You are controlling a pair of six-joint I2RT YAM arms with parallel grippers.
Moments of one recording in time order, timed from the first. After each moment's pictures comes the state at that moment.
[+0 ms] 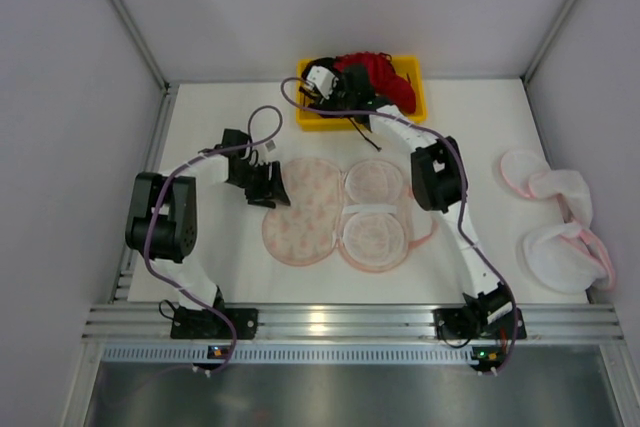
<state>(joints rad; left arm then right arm) -0.13 1.76 1.03 -0.49 0.57 -0.14 0.50 2.57 2.27 -0.16 -0.18 -0.69</state>
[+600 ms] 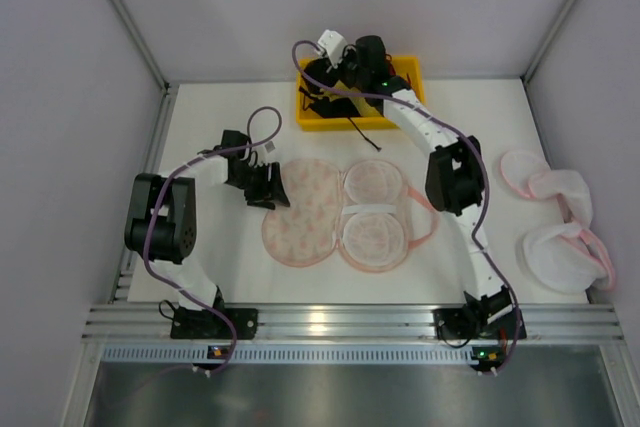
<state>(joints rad) -0.13 1.75 1.01 -0.49 0.57 -0.14 0.47 2.43 2.27 -0.14 -0.16 -0.60</state>
